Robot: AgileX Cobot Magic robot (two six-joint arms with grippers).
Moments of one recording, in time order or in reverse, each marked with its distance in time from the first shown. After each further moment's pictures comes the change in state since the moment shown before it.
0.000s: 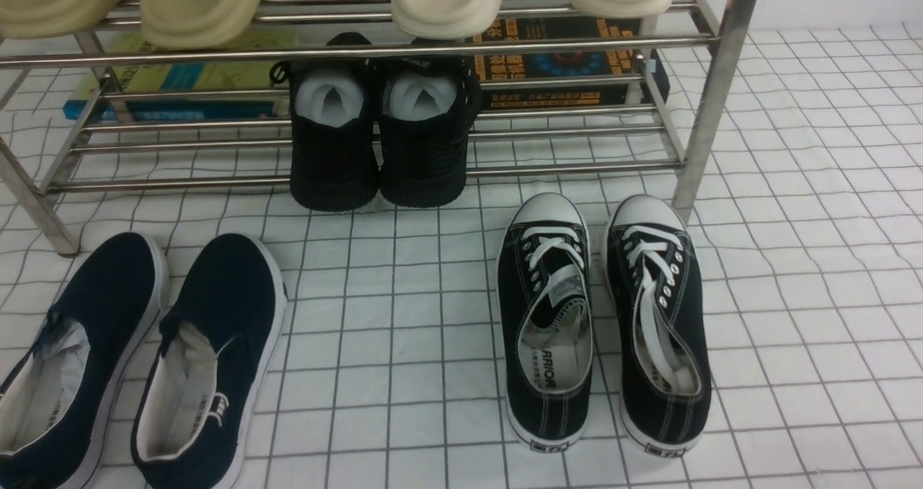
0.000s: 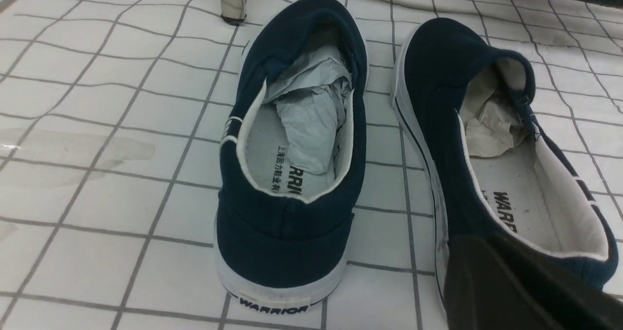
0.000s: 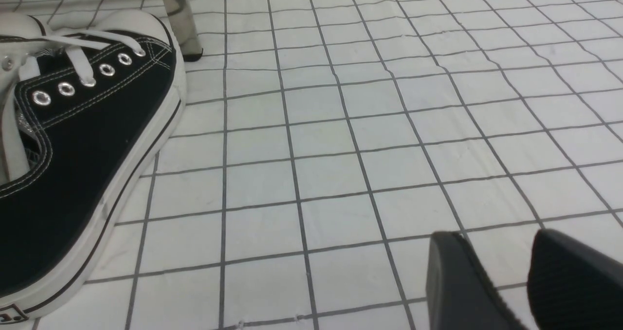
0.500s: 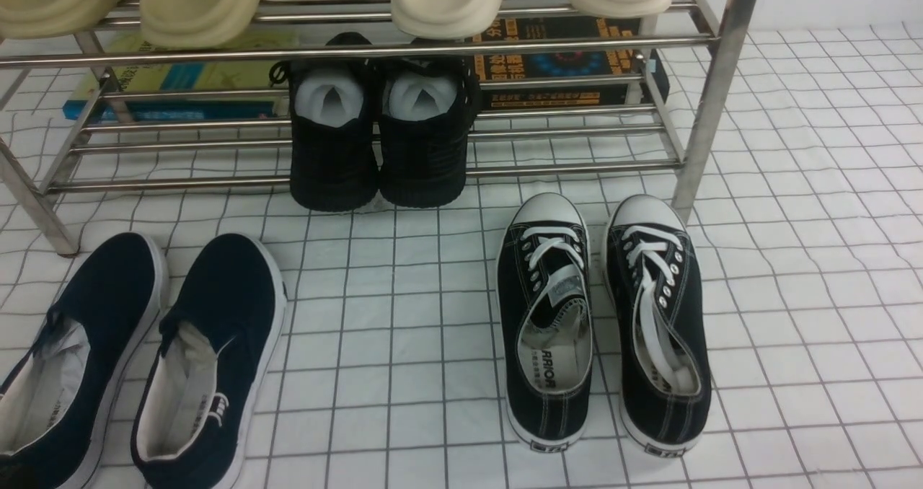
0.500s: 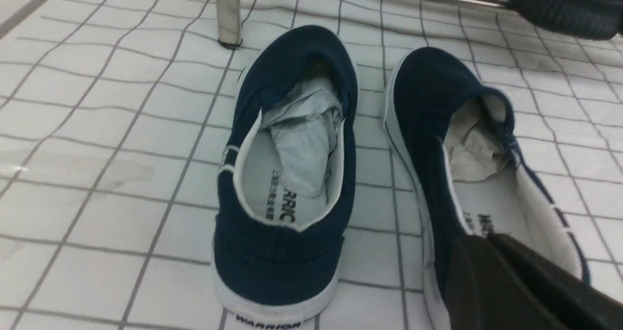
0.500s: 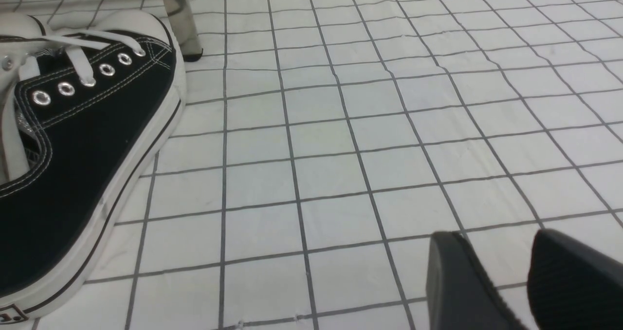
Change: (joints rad) right arm 0.000 0.000 0.000 0.000 0.000 0.000; left arm -0.005 0.008 -0.034 0.004 0.029 -0.013
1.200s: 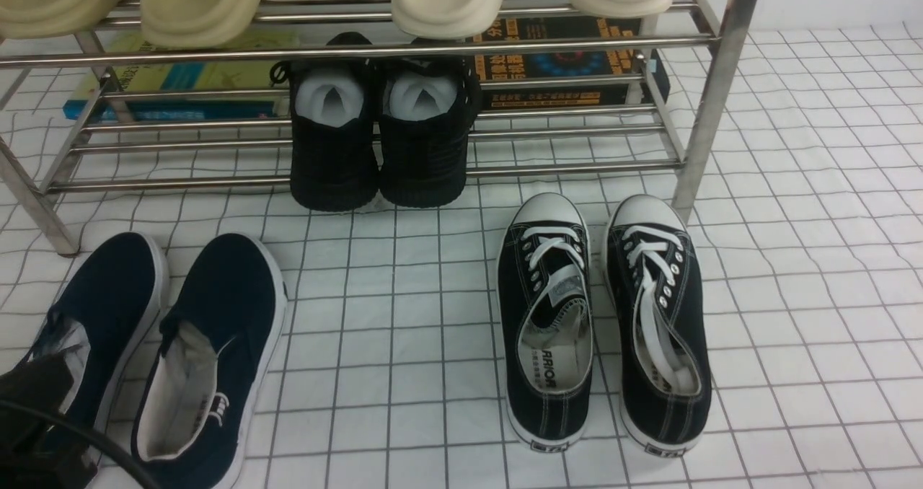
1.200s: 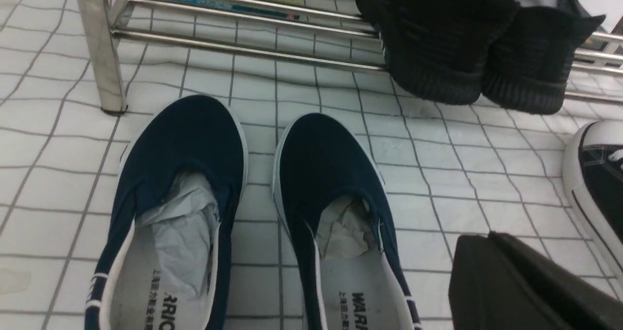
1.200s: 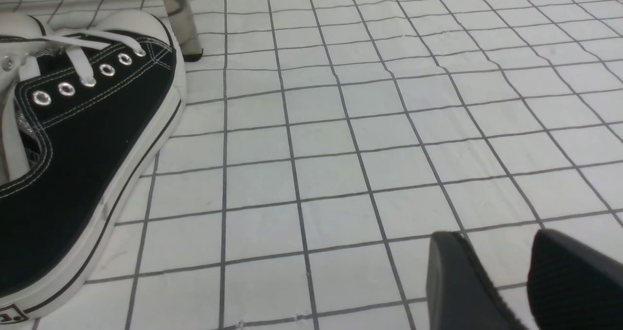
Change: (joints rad) right arm 0.000 0.000 0.000 0.000 0.000 0.000; left arm -0.162 0.333 -0.277 -0.026 -0.063 -0.047
